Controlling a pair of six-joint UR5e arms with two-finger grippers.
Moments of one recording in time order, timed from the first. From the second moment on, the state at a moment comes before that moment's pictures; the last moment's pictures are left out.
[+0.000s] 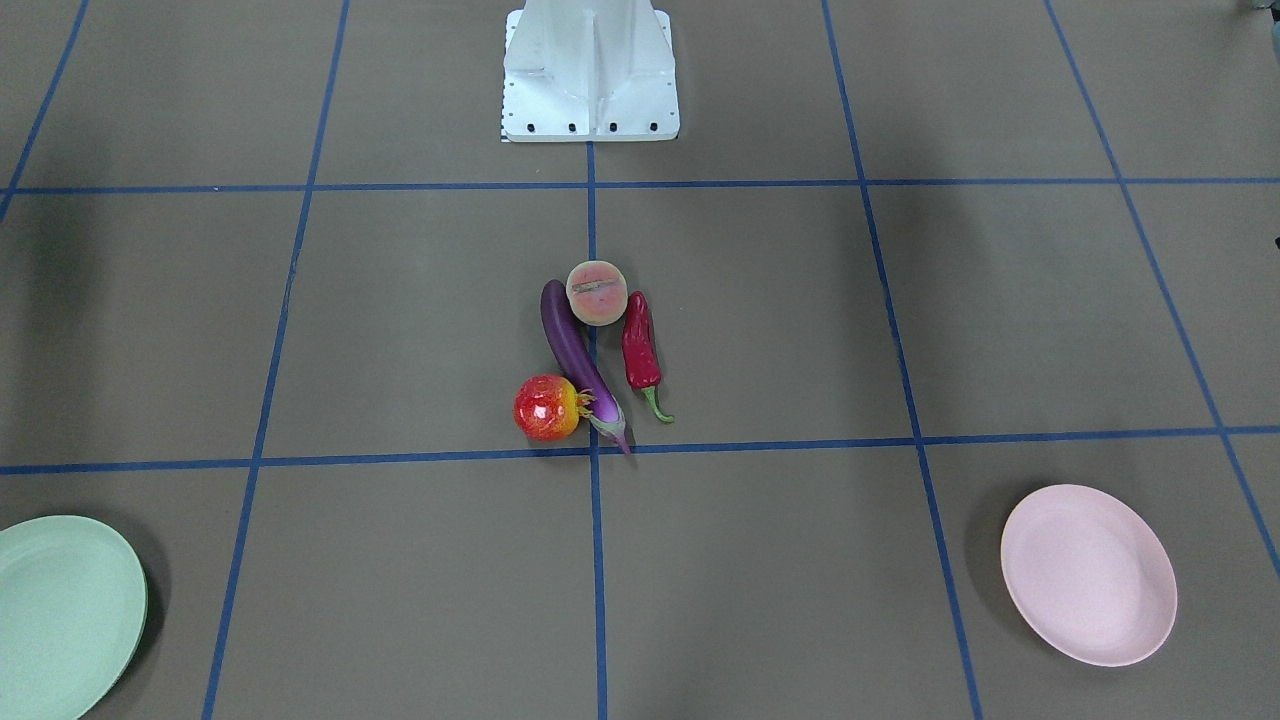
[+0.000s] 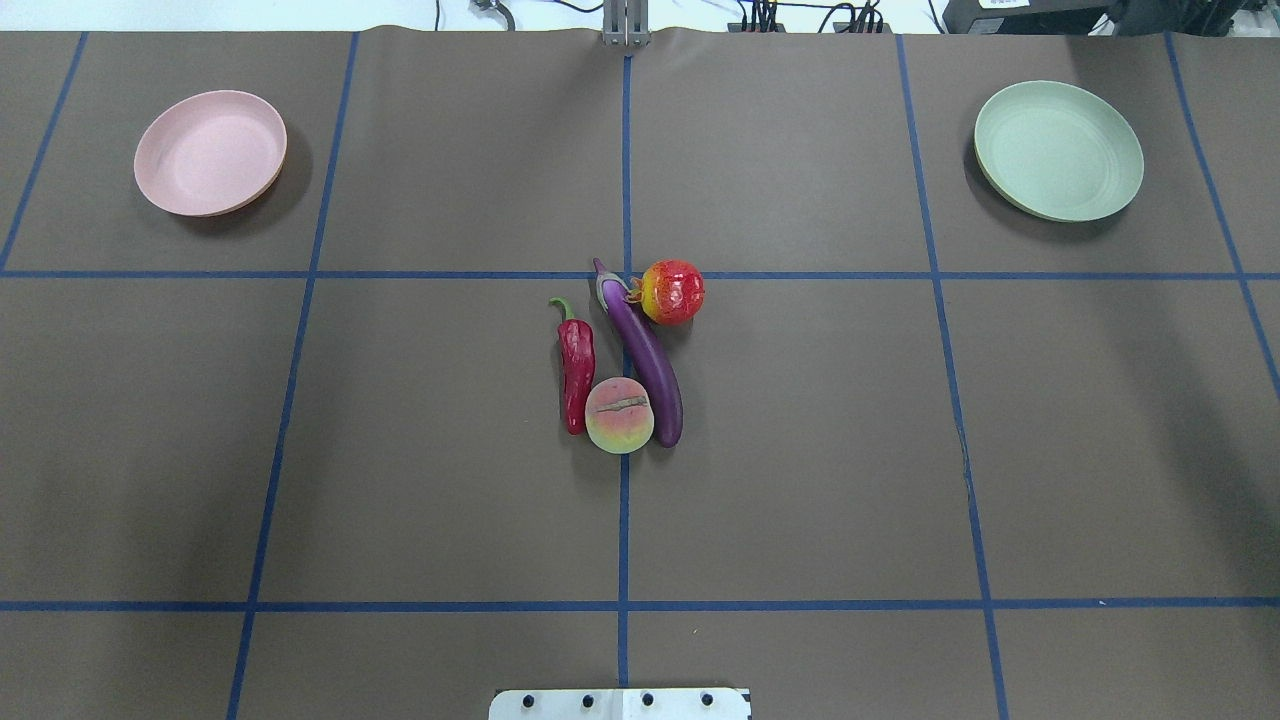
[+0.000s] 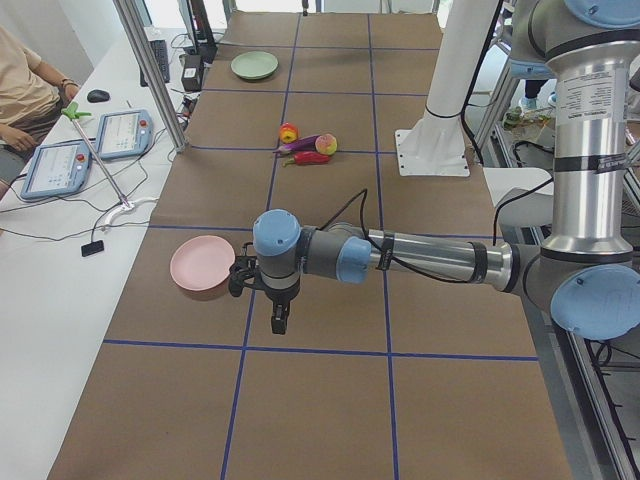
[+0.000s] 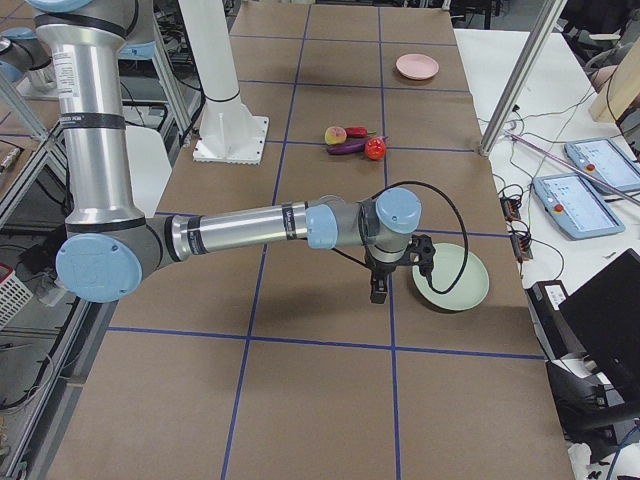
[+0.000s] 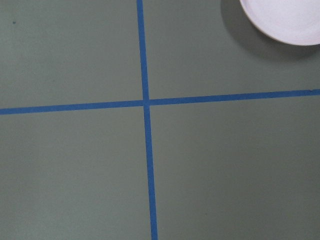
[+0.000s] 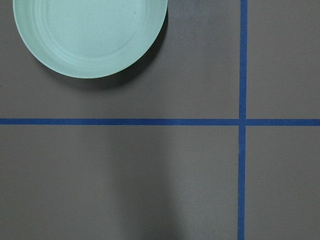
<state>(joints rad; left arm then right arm) -1.49 -1.50 -1.73 -1.63 -2.36 -0.12 1.47 -1.51 1.69 -1.64 2.42 0.17</state>
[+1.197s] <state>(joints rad) -1.44 -1.50 -1.74 -1.71 -2.46 -0.22 1.46 -1.60 1.72 -1.57 2.47 0.17</state>
